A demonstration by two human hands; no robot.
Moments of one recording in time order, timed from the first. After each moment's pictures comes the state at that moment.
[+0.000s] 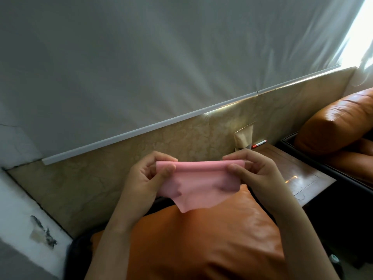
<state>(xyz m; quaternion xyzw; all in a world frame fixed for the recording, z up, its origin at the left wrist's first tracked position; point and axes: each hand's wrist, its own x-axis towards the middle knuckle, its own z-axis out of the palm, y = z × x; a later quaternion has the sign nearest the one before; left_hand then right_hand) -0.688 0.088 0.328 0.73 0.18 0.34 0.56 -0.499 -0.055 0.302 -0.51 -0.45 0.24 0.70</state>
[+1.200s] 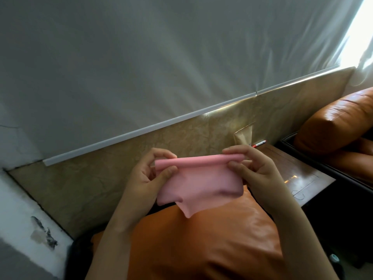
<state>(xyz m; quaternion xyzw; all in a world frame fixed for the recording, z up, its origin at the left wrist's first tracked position) -0.688 0.085 0.329 0.73 0.16 0.34 0.57 -0.509 -0.060 0.310 -0.50 -0.45 0.24 0.70</state>
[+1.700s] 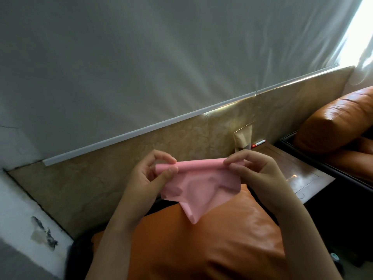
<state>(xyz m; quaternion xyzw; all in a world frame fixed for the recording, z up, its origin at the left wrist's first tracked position) -0.689 0.083 0.327 0.71 0.19 0.34 0.59 -0.505 -0.065 0.311 -0.49 -0.44 0.25 0.70</state>
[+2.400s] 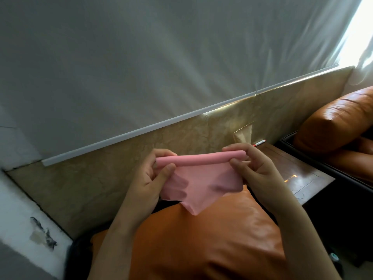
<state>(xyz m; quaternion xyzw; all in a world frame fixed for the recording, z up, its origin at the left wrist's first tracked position) -0.685 0.083 0.325 0.74 0.18 0.34 0.55 -0.504 -0.058 0.310 -0.51 -0.46 0.24 0.69</state>
